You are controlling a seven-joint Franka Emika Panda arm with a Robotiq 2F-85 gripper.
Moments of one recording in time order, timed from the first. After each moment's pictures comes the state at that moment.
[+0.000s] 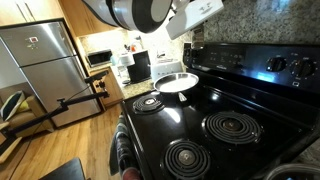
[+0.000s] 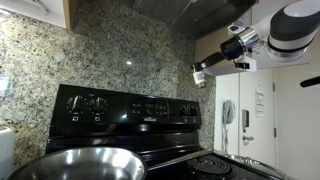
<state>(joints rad) 1.70 -0.48 -1.68 -2.13 -0.25 3.19 -0.78</state>
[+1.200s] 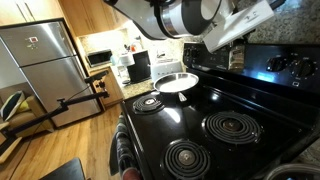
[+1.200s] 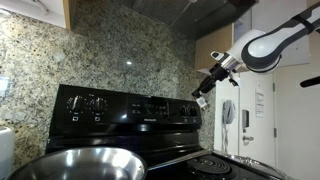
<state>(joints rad) 2.34 -0.41 -2.48 -1.86 -0.33 2.98 -0.66</state>
